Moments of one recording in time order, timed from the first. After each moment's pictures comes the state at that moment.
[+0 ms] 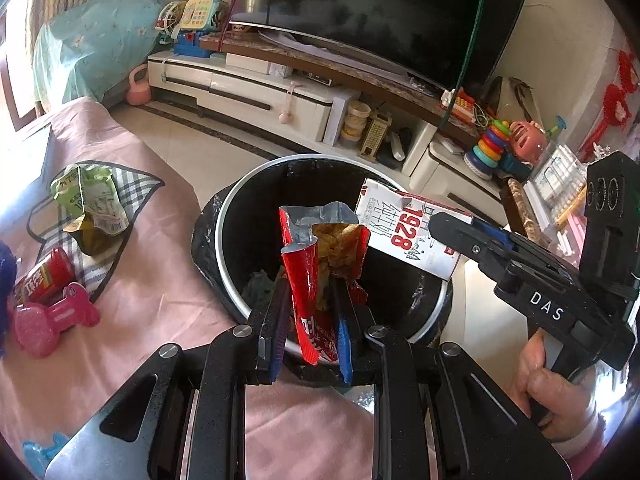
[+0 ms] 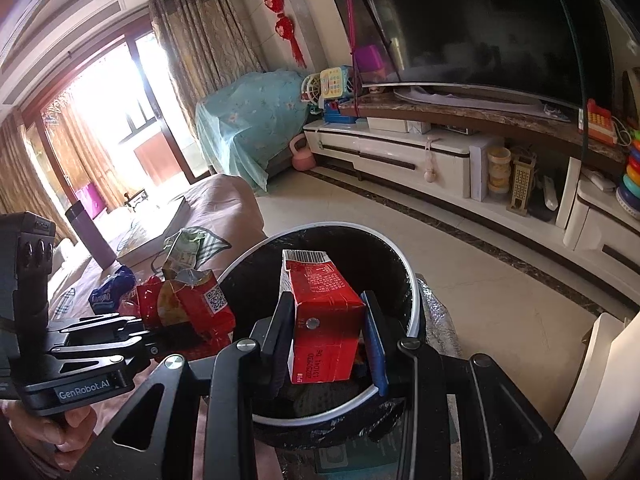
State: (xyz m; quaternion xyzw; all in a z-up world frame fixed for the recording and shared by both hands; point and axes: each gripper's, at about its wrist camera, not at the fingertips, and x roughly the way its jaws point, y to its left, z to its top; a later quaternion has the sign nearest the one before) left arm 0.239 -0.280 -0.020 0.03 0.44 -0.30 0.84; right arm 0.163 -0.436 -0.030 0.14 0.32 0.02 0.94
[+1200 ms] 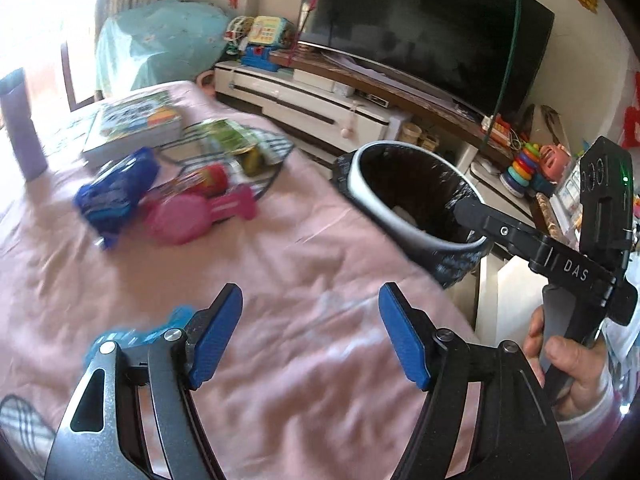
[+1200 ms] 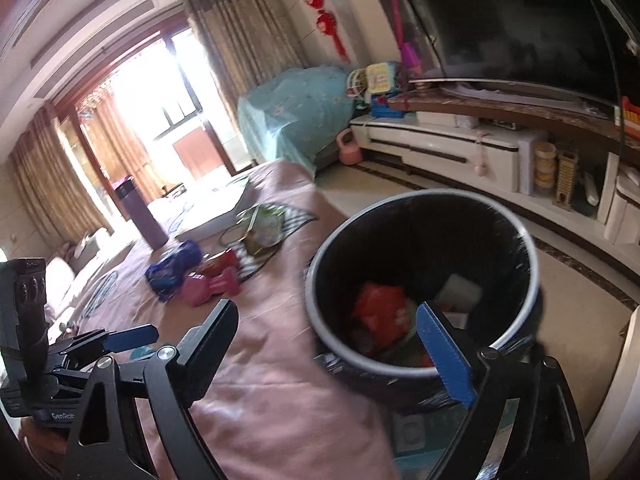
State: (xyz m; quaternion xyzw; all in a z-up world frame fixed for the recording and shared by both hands) left arm 0.162 -0.127 -0.019 0.00 0.41 -0.22 0.89; right arm 0.136 -0.344 -0.031 0.15 0.31 0.10 0.93
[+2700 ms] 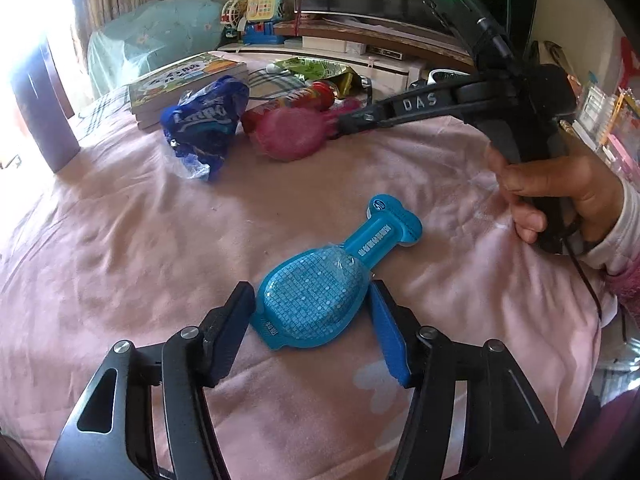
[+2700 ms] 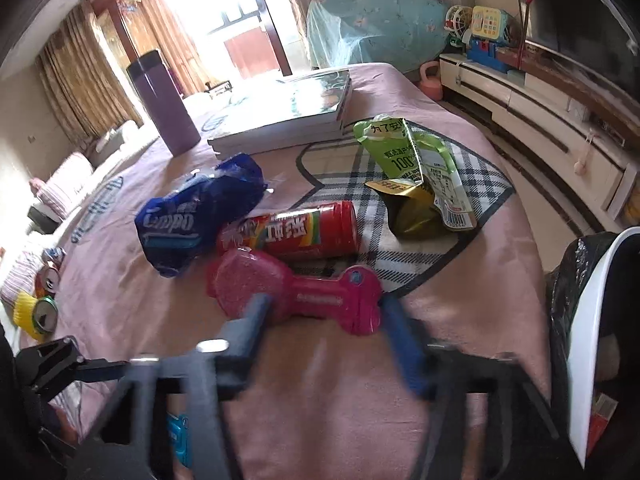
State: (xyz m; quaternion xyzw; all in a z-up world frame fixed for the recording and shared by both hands) left arm 0.174 -0.035 -0.075 0.12 0.43 -0.22 0.87; right arm 0.268 -0.188 -0.086 0.02 0.43 0.20 0.88
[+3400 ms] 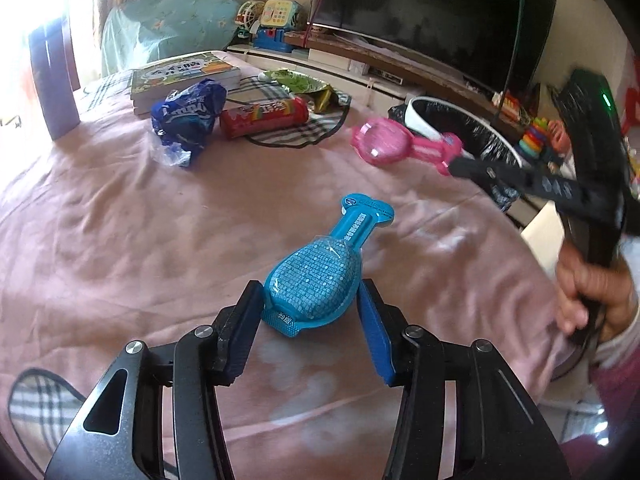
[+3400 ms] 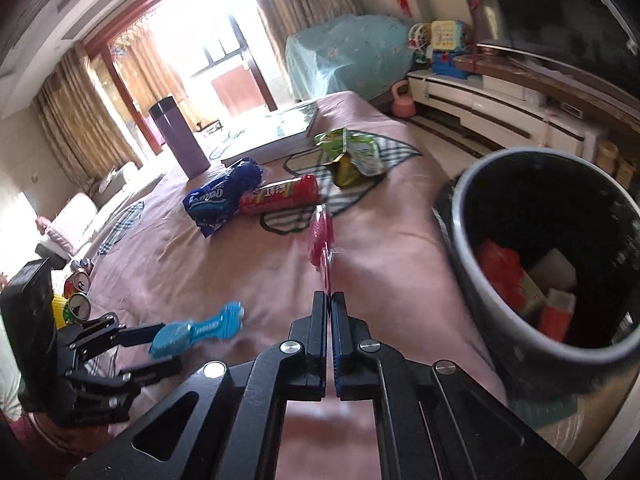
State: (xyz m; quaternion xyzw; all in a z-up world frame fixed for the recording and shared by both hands) left arm 0.144 -0.050 -0.063 0.02 0.43 -0.22 0.88; right arm 0.153 -0.266 -0.058 0.10 0.38 0.17 0.90
